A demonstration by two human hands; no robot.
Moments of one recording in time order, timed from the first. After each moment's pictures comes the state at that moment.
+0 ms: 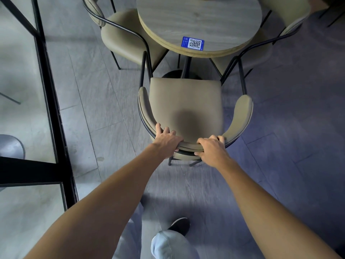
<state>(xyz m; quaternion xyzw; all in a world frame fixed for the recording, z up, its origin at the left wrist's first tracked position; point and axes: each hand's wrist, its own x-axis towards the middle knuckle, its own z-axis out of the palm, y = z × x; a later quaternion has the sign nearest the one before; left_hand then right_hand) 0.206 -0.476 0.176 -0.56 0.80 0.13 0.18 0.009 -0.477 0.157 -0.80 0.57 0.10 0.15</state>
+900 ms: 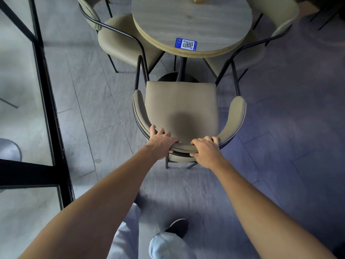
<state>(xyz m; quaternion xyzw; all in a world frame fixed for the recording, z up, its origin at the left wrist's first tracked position) 0.206 -0.461 0.173 -0.55 0.81 0.13 0.17 0.004 -0.459 0.155 -0.81 0.56 0.09 0.14</state>
